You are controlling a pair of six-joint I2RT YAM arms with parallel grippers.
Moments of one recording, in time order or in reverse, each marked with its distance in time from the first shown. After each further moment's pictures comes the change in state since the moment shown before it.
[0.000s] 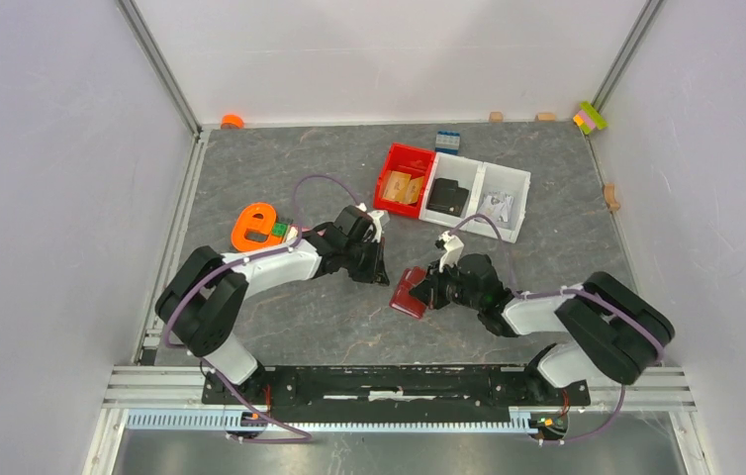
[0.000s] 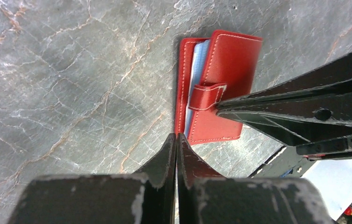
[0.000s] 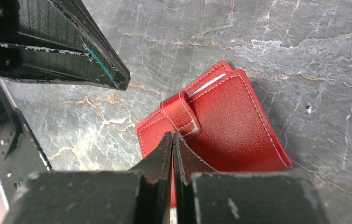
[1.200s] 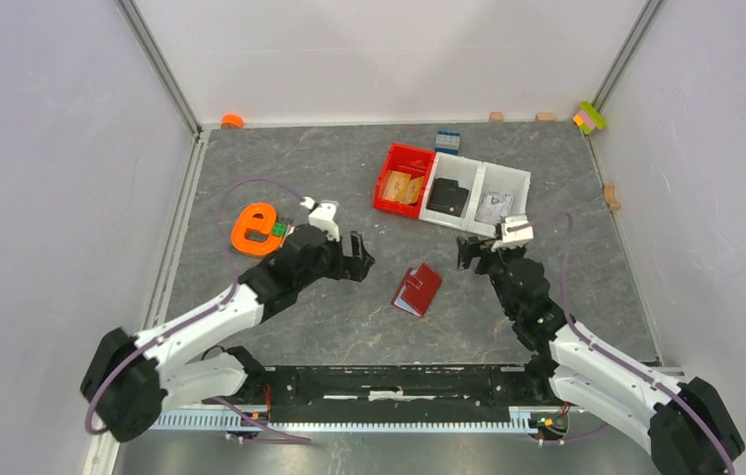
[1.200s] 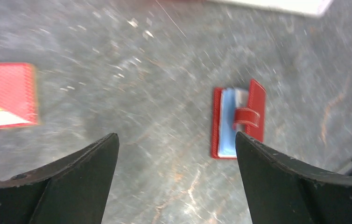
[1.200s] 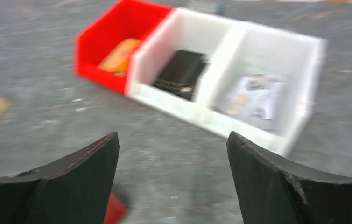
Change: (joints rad) left arm 0.000 -0.489 -0.256 0.153 -0.324 0.056; right arm -0.087 -0.576 -0.001 -0.202 0.554 -0.303
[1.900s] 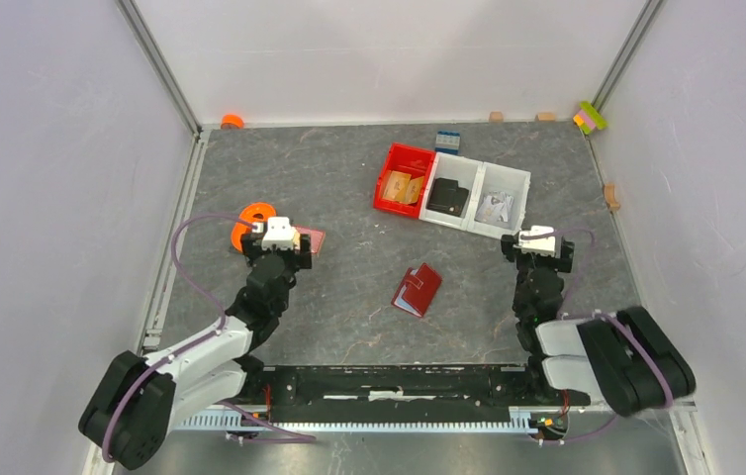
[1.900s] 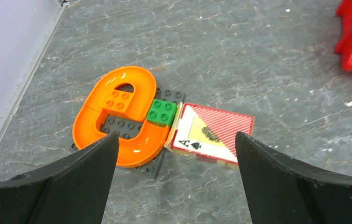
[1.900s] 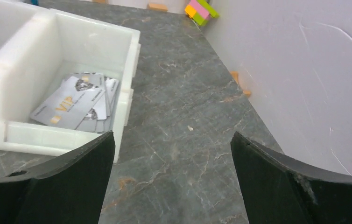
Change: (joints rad) left arm 0.203 -0.172 -0.394 0.575 -0.569 0.459; right arm -0.307 0.364 -0.276 0.798 0.286 -0.471
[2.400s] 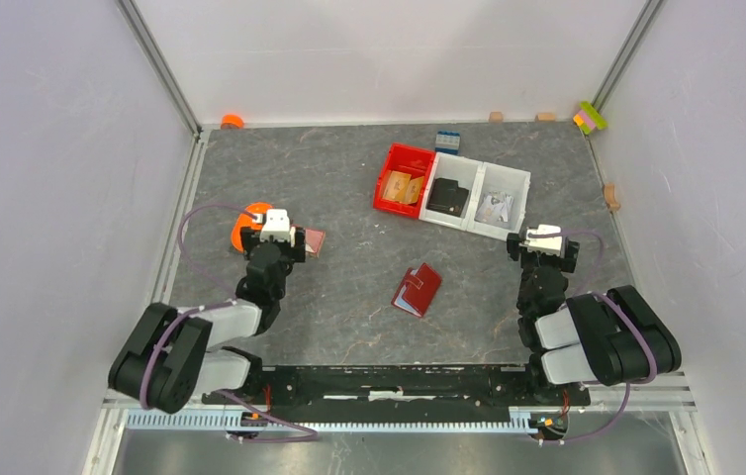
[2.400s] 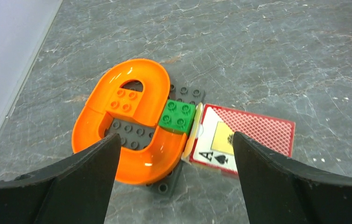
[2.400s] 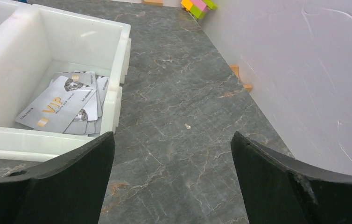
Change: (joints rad) left arm 0.154 0.258 -0.071 0.323 0.127 0.074; right arm -0.113 0.208 0.000 0.224 -0.093 0.036
